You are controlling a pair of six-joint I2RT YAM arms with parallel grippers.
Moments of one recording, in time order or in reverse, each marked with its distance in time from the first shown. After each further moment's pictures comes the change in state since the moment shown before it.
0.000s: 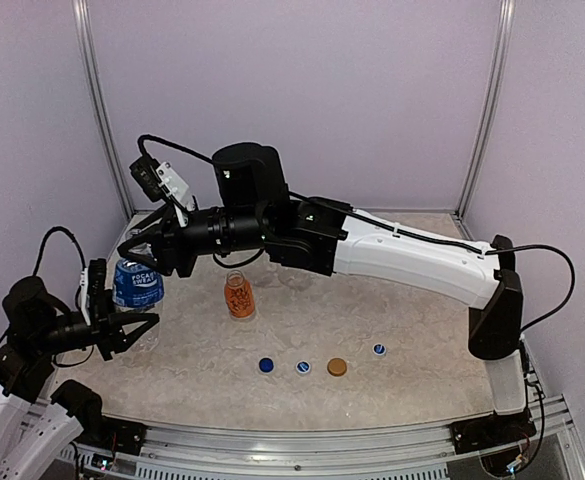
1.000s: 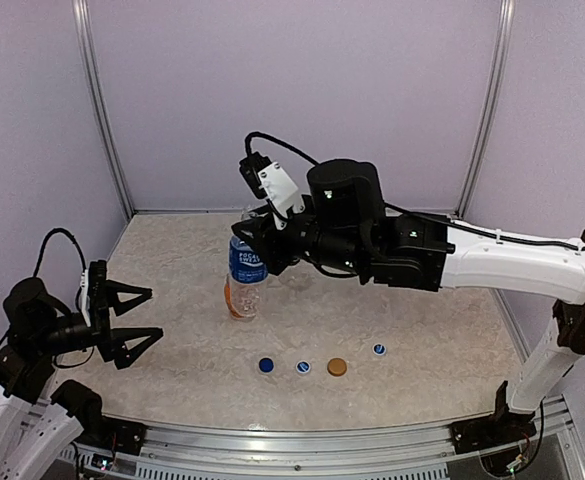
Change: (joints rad) left arm 0.006 -0.008 -0.007 -0.005 0.012 -0.002; right arm -0.012 -0.454 -0.601 0.000 0.605 -0.073
